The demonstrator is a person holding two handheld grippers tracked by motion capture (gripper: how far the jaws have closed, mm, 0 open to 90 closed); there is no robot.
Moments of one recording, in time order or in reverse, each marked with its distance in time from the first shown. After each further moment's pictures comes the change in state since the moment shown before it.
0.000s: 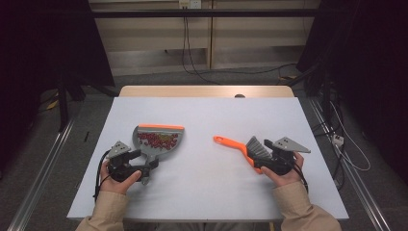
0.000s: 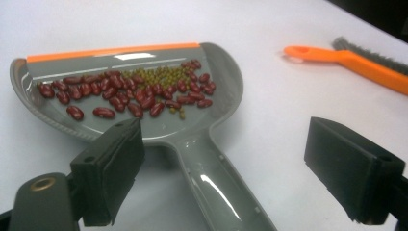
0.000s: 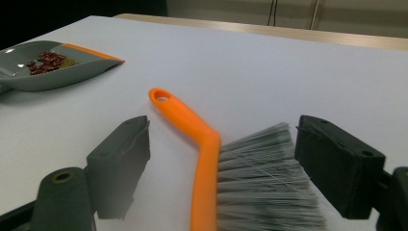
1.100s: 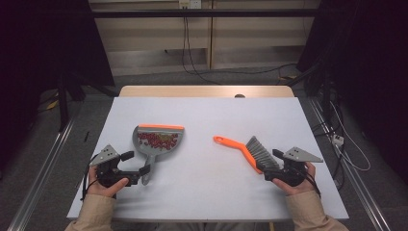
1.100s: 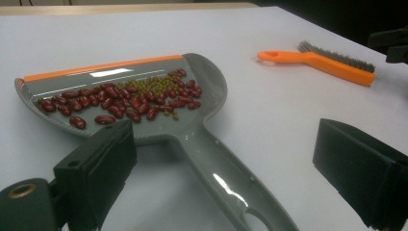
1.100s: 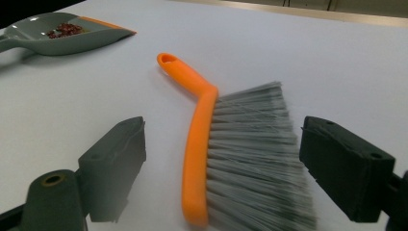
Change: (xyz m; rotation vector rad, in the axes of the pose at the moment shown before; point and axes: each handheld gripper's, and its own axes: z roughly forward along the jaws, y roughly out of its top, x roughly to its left) left arm 0.017 -0.011 -0.023 -0.056 -0.103 0.065; right arm -0.014 -0.022 -0.031 0.051 0.053 -0.033
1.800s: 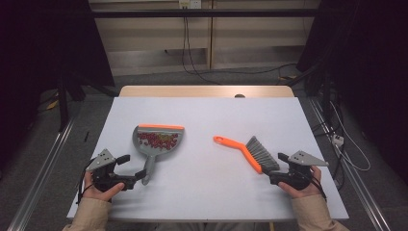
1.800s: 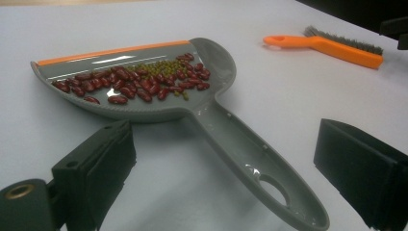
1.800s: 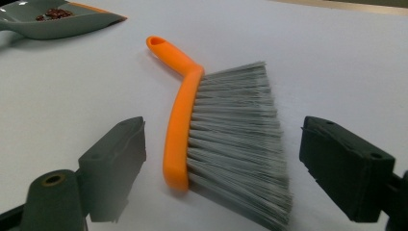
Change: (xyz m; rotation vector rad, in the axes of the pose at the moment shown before) left arm 0.006 -0.011 -0.008 0.016 0.006 0.029; right arm -0.008 -0.011 -0.010 0.022 -0.018 -0.004
